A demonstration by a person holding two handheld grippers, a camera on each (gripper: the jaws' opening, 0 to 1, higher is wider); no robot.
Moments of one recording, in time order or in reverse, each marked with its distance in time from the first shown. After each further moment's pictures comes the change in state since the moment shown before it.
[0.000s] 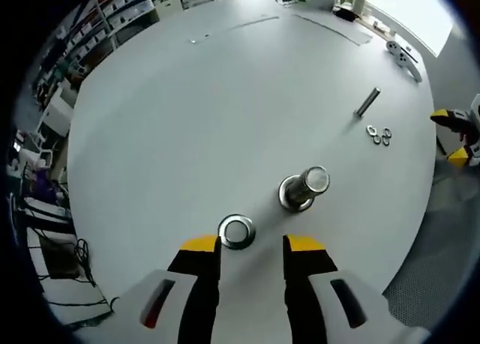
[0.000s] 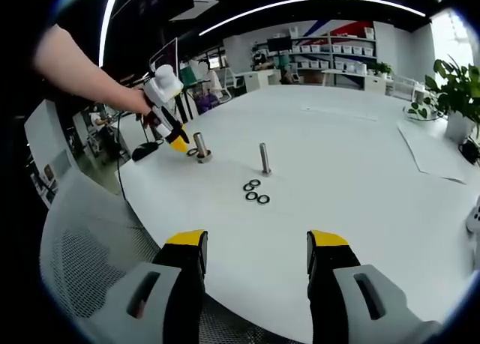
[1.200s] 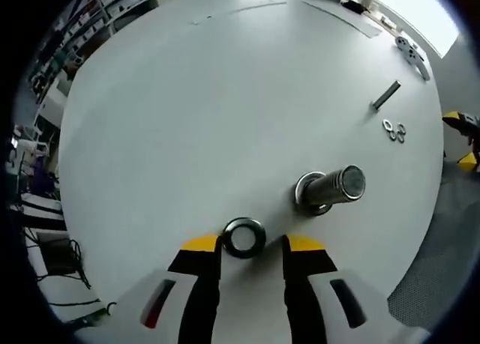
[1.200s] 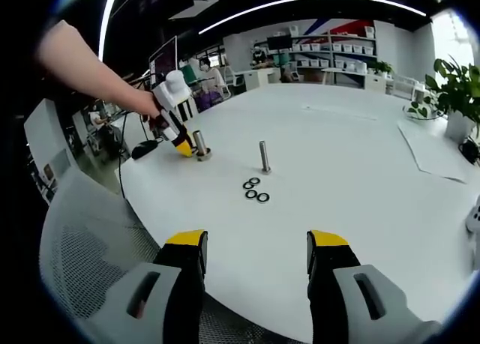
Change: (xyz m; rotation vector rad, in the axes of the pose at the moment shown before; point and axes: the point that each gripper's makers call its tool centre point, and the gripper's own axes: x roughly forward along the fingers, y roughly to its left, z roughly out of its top) left arm 0.019 0.006 0.000 -0.012 0.055 -0.013; right arm 0.000 -0.001 -0.002 0.000 0.008 -0.003
